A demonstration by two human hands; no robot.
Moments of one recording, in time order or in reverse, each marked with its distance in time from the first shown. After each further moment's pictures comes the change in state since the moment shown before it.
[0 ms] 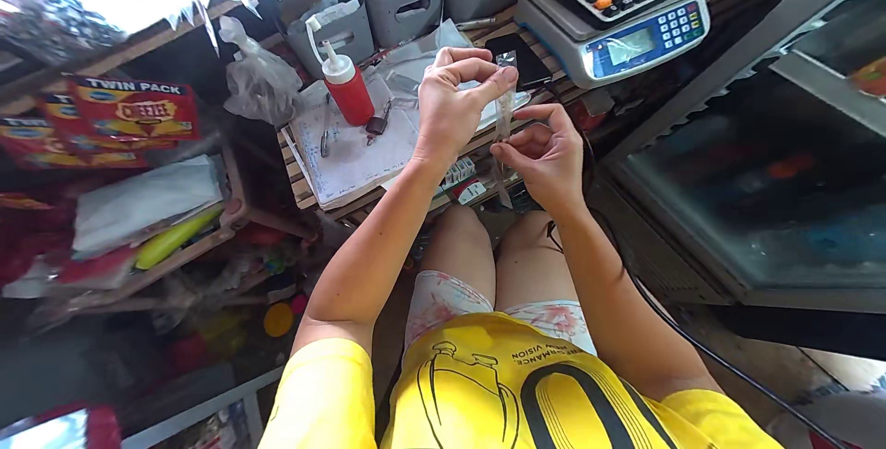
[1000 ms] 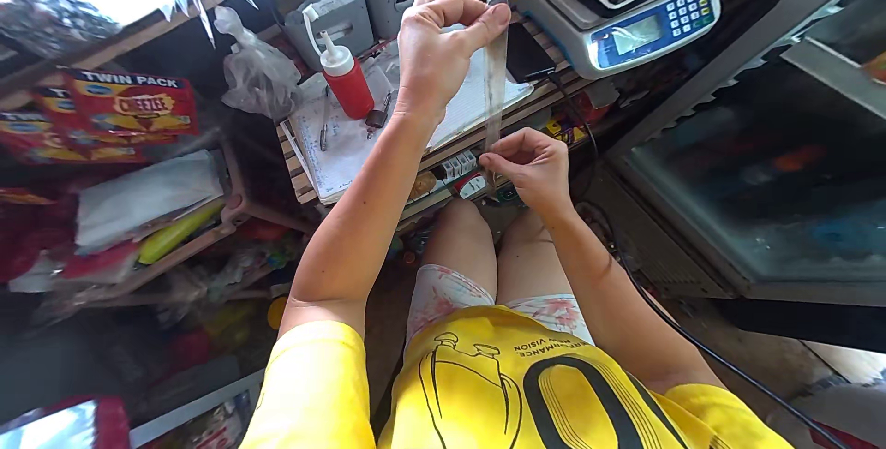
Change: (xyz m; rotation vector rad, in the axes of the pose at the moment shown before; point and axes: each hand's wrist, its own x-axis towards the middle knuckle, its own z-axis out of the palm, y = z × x) left_hand 0.032 0.023 -0.018 0.055 0.014 0.022; right_hand -0.008 0.020 0.015 0.059 0.017 0.053
